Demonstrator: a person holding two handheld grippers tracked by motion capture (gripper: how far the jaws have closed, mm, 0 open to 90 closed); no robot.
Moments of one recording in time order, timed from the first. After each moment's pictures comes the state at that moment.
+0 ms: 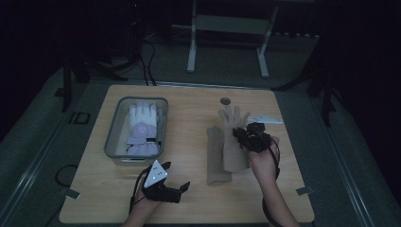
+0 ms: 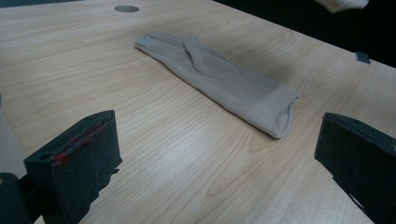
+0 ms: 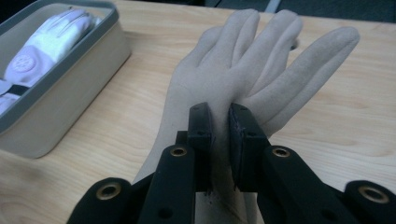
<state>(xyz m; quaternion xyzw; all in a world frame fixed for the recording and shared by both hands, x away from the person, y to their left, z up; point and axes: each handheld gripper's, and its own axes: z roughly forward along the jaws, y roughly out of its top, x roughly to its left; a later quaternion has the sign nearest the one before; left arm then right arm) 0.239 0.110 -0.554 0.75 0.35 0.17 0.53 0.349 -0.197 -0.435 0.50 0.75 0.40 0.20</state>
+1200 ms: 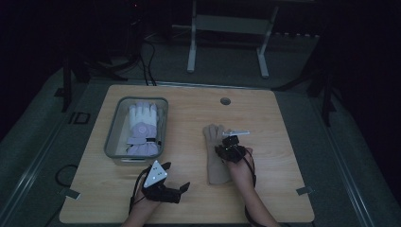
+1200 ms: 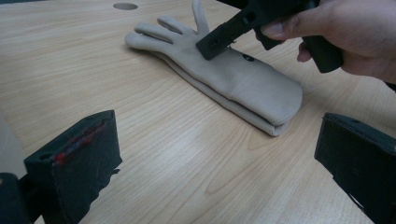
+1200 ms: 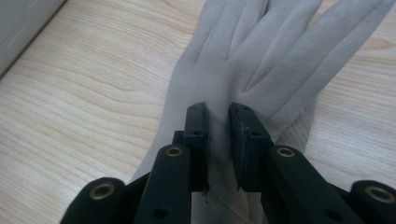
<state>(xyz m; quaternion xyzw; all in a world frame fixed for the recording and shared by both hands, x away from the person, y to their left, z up) 0.239 0.111 -0.555 0.75 0.35 0.17 0.53 0.372 -0.156 -0.535 0.51 0.79 0.33 0.14</state>
